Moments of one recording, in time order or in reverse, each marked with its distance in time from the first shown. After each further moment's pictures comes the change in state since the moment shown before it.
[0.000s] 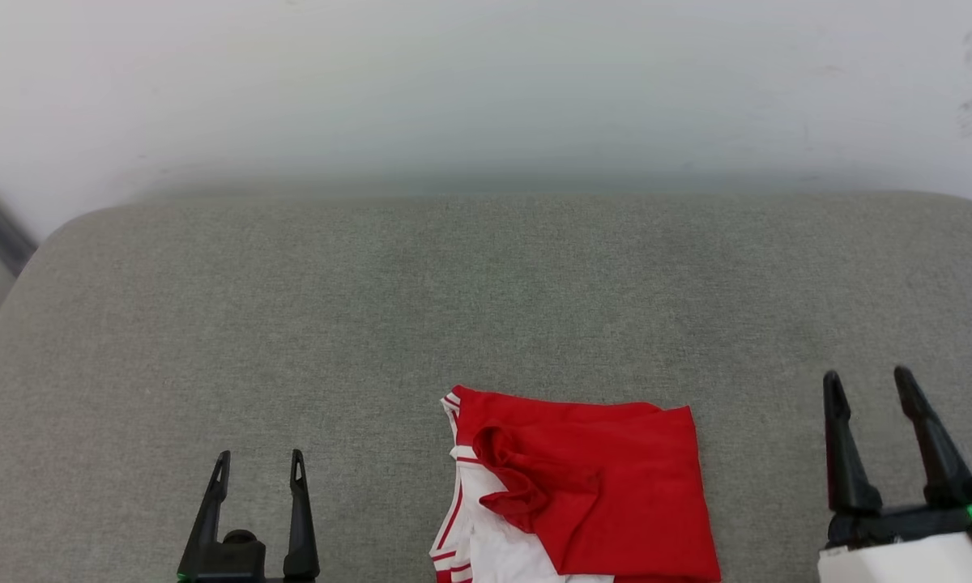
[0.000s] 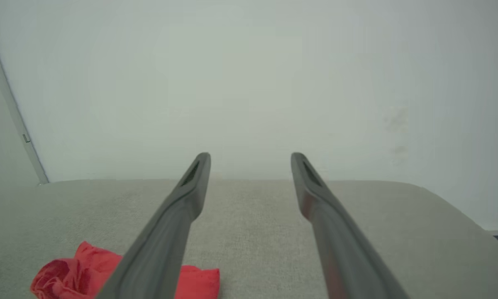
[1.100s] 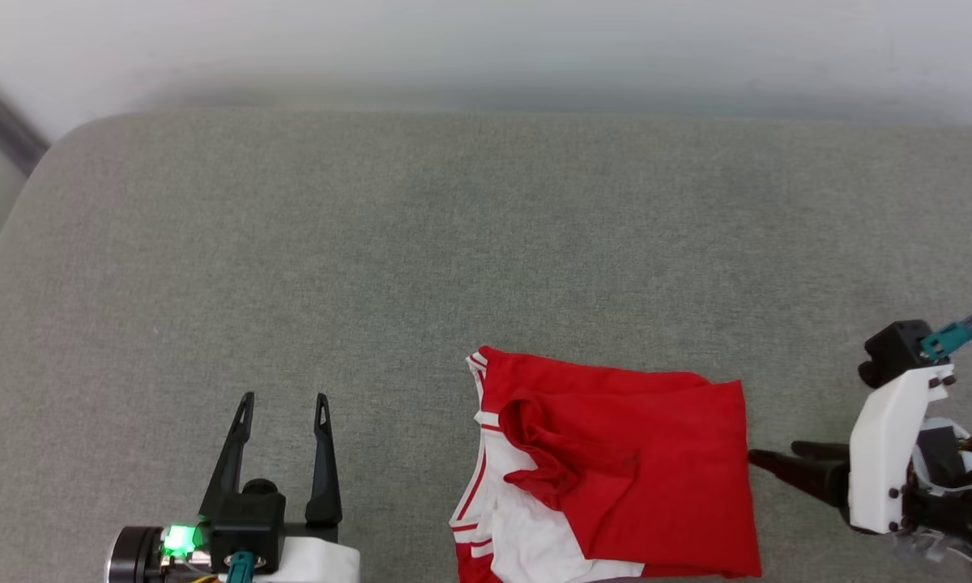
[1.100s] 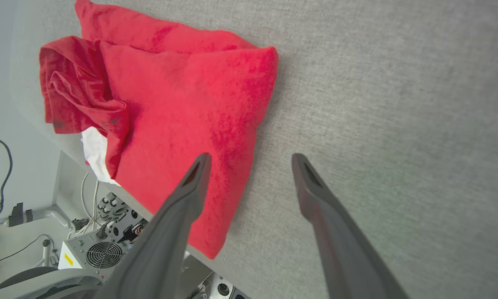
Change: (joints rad) left arm -0.097 -0.013 -0.028 0.000 0.003 -0.016 0.000; right arm -0.384 -0.448 0.289 0.188 0.747 0.000 1.167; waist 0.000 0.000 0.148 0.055
